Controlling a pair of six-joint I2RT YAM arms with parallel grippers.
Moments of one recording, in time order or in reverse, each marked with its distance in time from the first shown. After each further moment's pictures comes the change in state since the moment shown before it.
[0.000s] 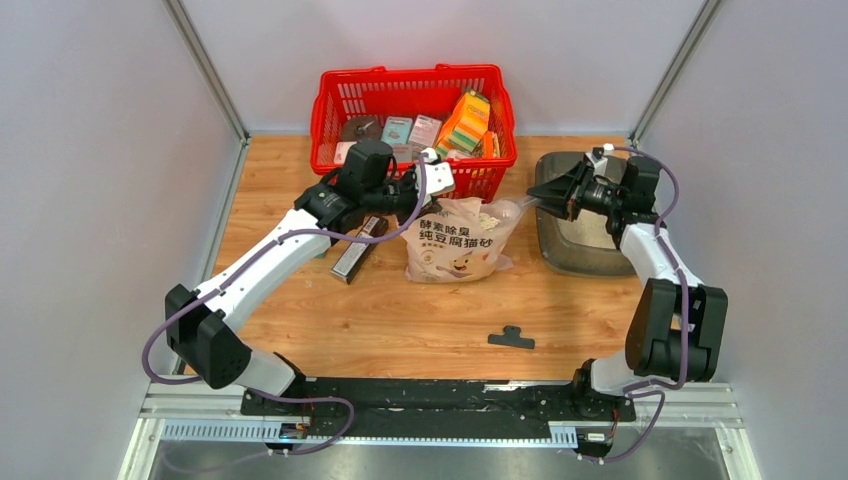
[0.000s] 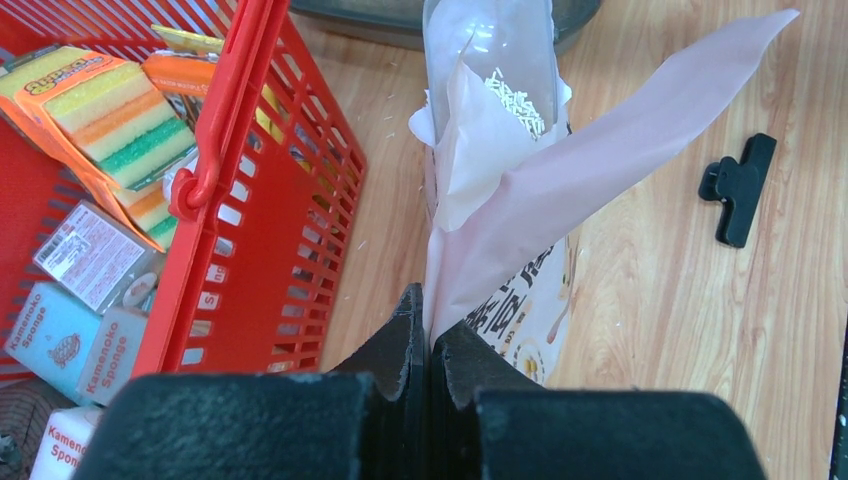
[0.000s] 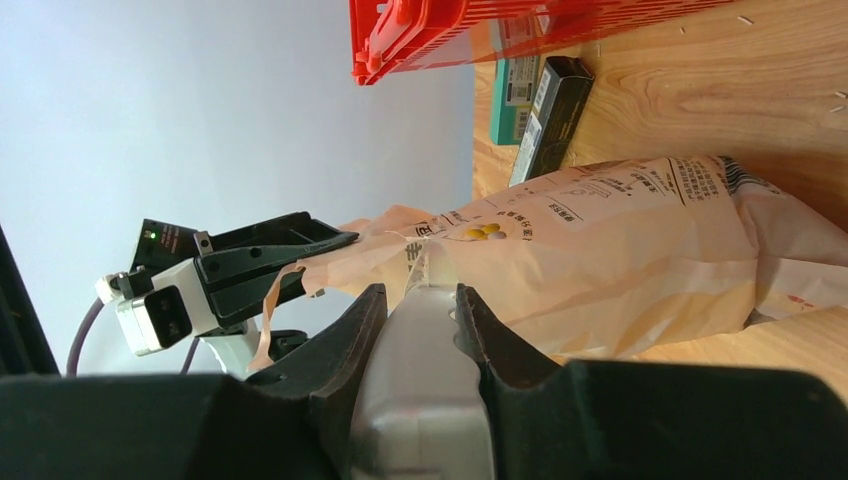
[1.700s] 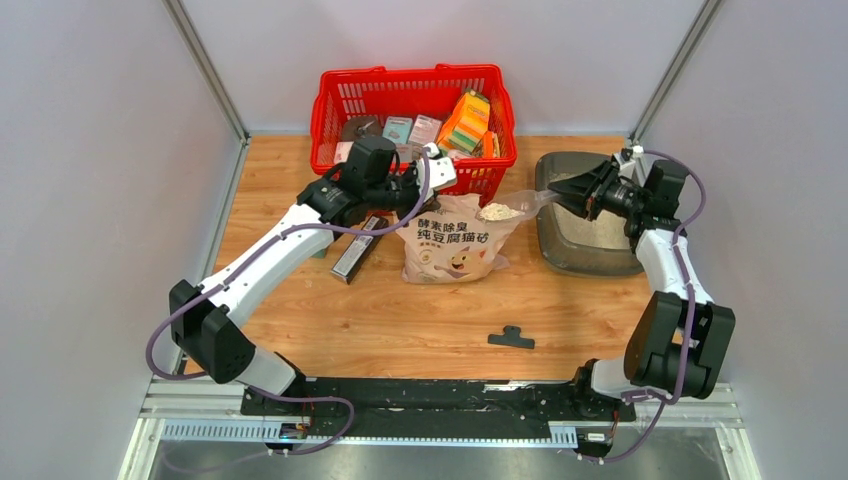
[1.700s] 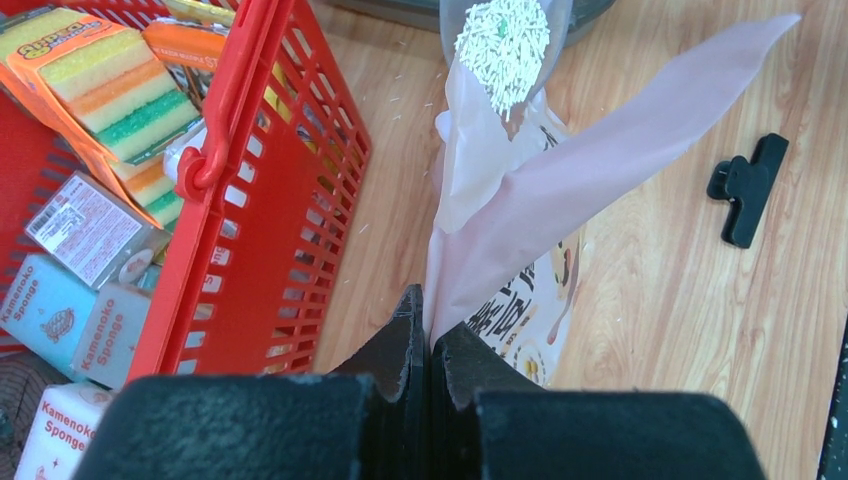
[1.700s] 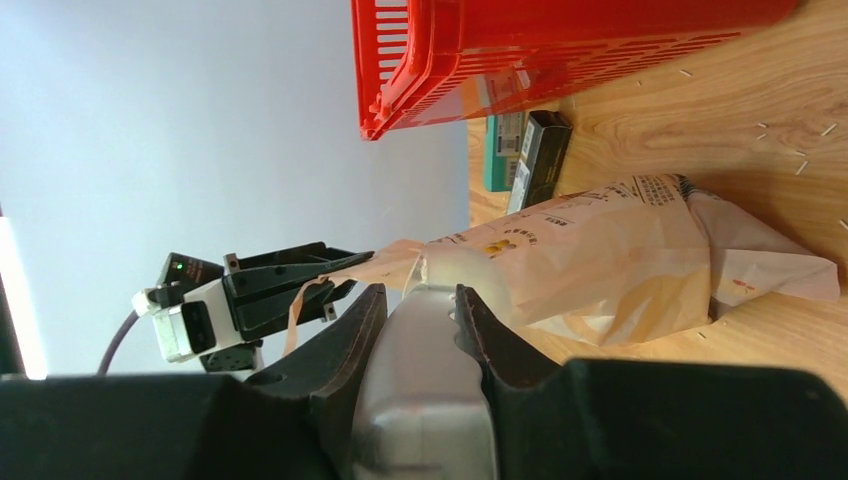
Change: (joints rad) left arm -0.001 0.030 0.041 -0.041 -0.032 -0.028; right arm -0.097 -0.089 0.015 -0.130 0.060 -0.045
